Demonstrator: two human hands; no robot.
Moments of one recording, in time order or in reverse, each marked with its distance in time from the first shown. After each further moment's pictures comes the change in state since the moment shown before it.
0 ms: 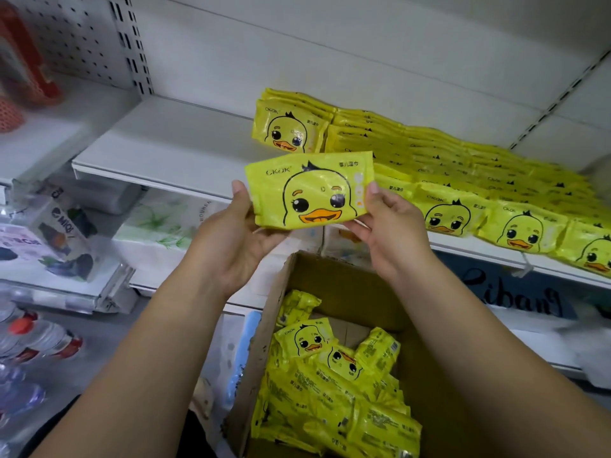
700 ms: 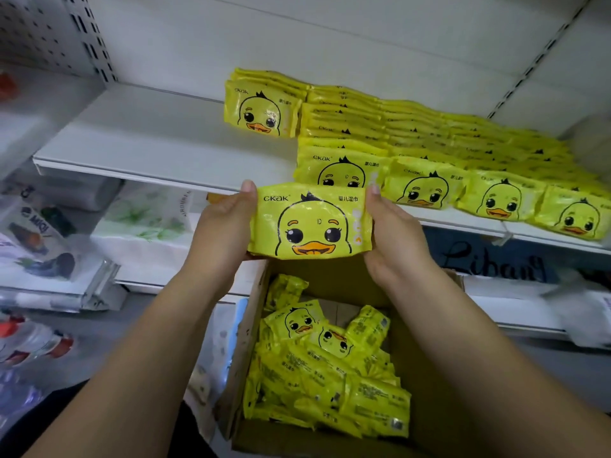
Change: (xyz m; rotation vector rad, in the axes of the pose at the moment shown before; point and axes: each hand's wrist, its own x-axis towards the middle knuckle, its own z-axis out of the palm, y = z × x) left_hand -0.012 -0.030 0.016 0.582 0.129 0.190; right_hand -0.021 0.012 -0.041 0.096 0.101 0.156
